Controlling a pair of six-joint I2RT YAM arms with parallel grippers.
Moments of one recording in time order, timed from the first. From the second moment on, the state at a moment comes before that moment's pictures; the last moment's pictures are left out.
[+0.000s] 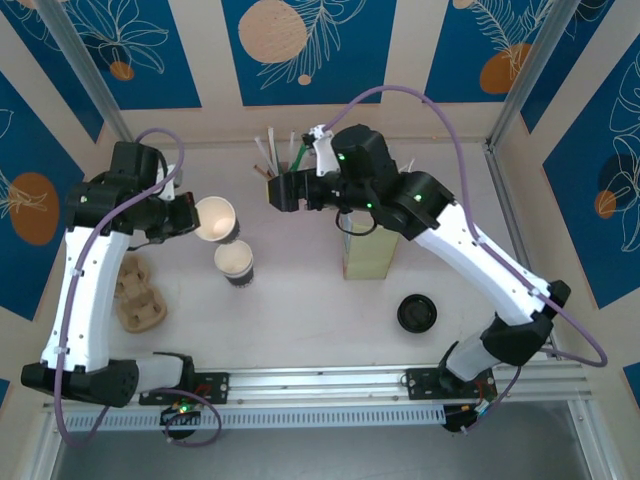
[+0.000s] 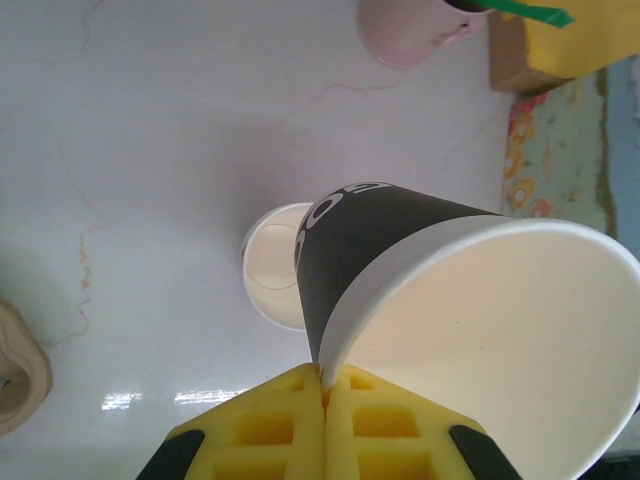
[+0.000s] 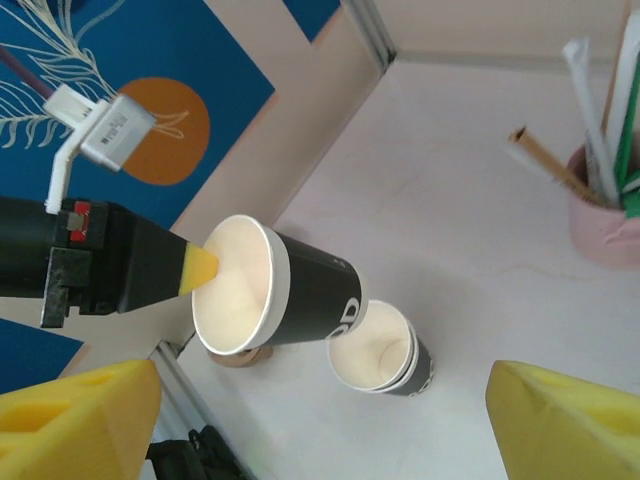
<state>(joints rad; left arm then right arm) -0.16 1.27 1.71 -1.47 0.17 -0.37 0.87 1.50 1.86 -0.80 -0.11 0.51</state>
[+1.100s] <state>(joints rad) -0.72 1.46 1.28 -1.12 0.12 -0.60 0.52 1.02 1.38 -1.02 0.07 0.55</state>
